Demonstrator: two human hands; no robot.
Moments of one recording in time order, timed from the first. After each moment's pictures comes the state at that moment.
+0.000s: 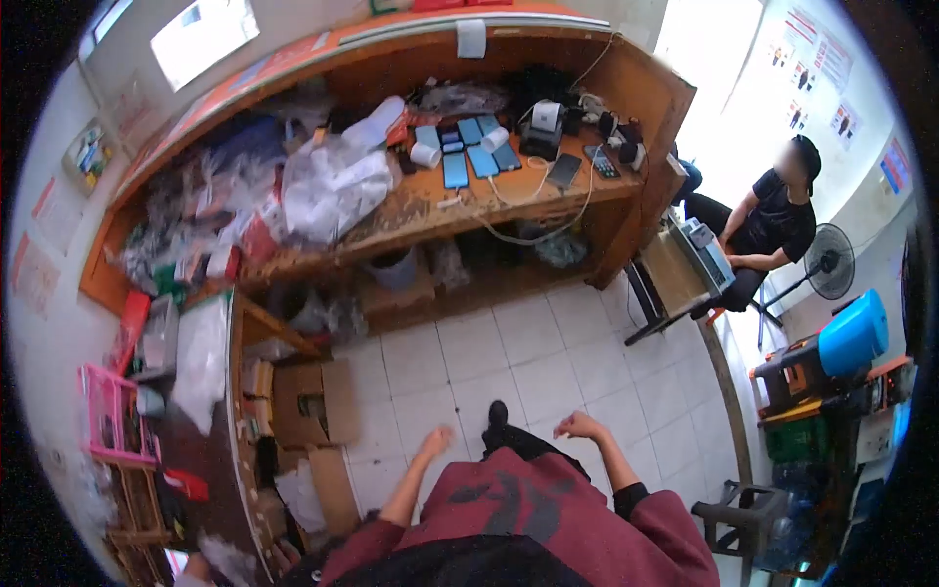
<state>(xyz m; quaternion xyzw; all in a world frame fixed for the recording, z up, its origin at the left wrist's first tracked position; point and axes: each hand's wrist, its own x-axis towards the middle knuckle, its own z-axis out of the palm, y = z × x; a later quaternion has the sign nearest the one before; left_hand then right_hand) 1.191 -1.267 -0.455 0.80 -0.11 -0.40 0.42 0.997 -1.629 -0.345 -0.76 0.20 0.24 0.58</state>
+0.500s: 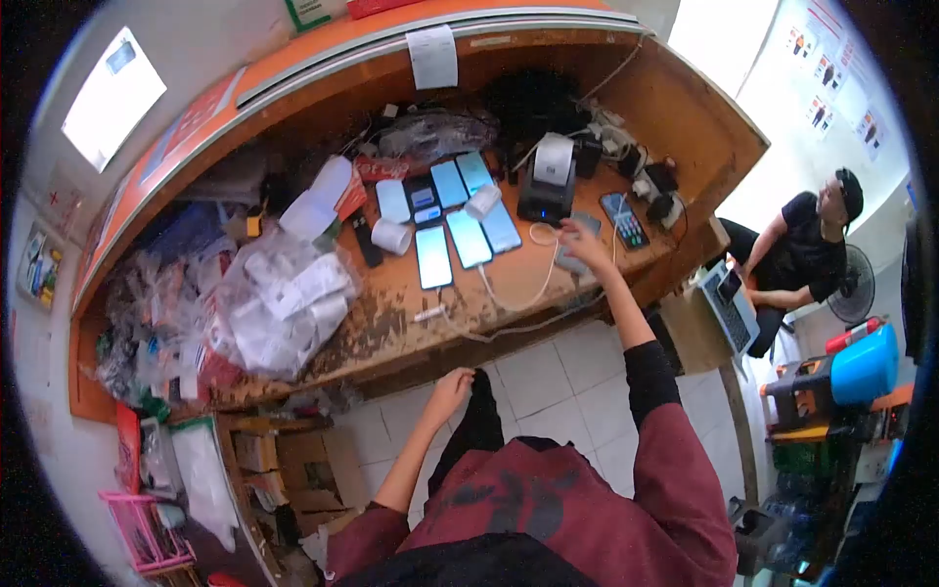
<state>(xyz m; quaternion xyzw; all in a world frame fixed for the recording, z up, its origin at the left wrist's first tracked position) 1.547 -1.595 -0.250 0.79 -0.34 -0.26 0.44 1.557 -2.011 -0.208 -0.78 0.22 -0.20 0.54</state>
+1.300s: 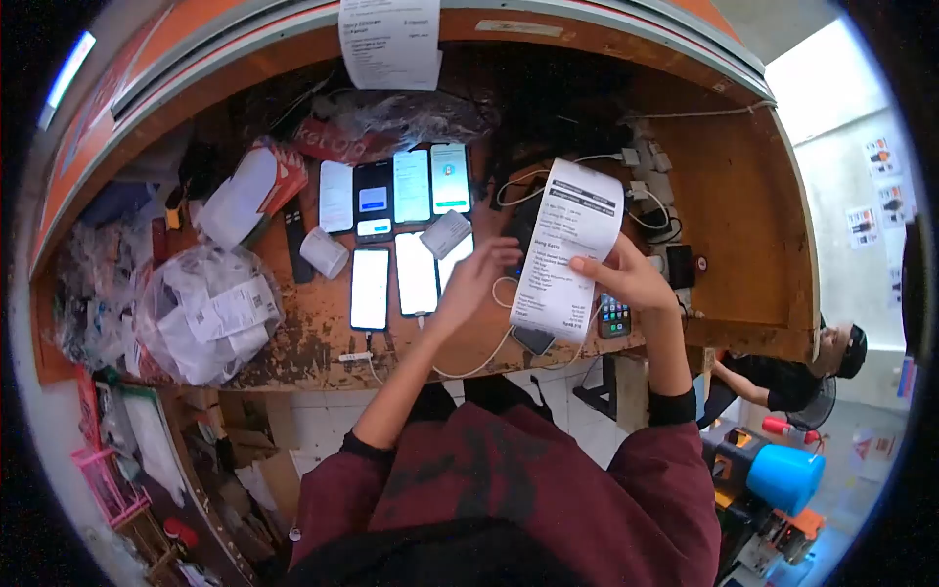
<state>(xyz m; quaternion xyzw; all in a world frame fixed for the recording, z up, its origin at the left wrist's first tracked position) 1.747 -1.922 -0.124 0.64 -0.24 -0.30 0.66 1.663 -2.114 -0.011 -0.72 0.09 0.09 0.68</state>
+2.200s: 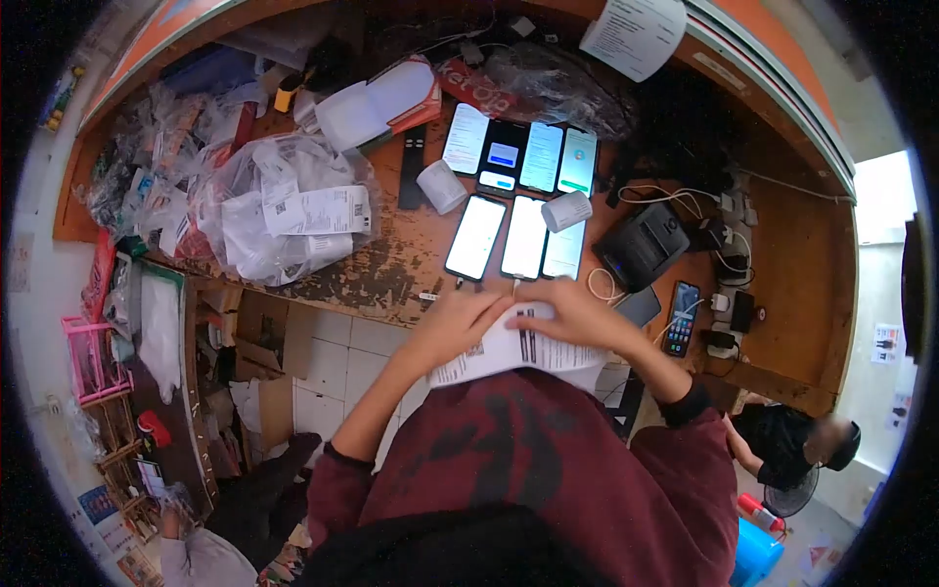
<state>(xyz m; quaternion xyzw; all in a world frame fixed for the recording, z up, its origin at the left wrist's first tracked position) 1.701 -1.714 -0.065 0.84 -0.26 -0.18 0.43 1.696 -1.917 -0.048 -0.84 -0.23 0.23 0.43</state>
